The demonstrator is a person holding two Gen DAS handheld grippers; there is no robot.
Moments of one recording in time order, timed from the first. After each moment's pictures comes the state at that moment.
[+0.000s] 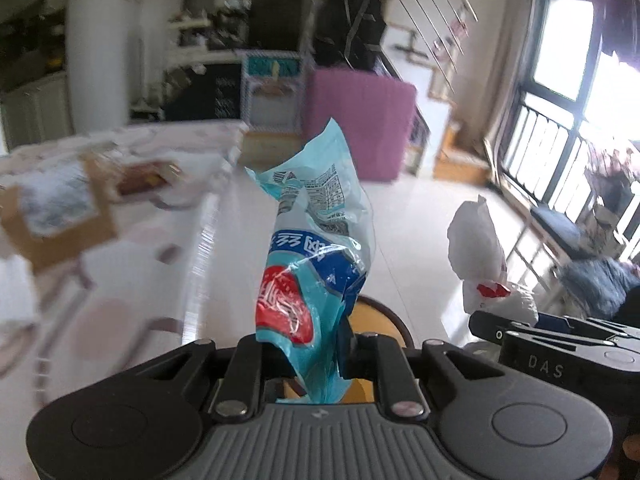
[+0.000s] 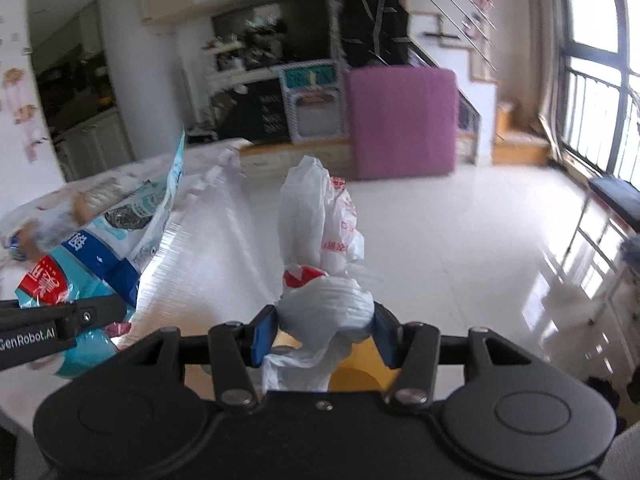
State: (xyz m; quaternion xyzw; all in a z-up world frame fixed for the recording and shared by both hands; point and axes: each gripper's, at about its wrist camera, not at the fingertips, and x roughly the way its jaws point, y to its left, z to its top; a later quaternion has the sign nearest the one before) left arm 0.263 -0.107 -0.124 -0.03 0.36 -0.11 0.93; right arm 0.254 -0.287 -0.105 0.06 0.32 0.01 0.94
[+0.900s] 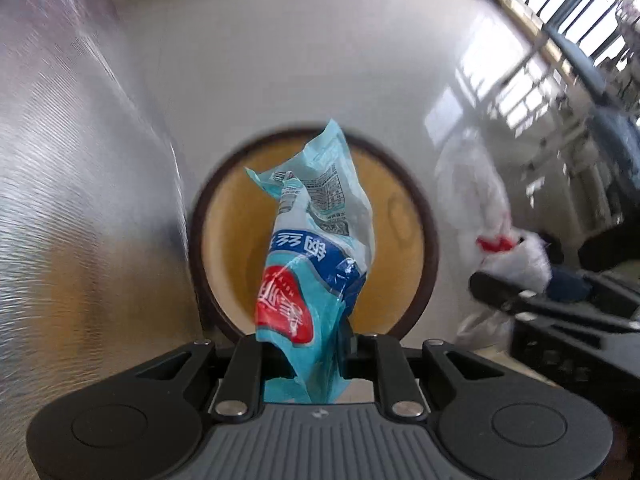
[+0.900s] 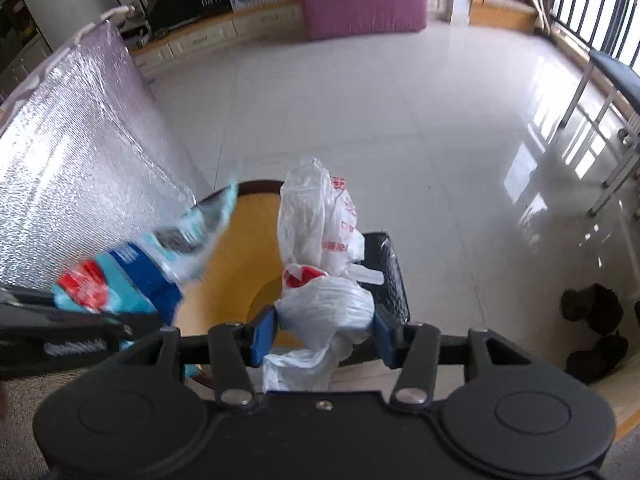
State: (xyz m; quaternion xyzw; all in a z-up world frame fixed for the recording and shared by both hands) left arm 0.466 -0.190 -0.299 0.04 0.64 -0.16 0.75; right arm 0.405 -0.351 -0.249 0.09 0.52 -0.03 0.85
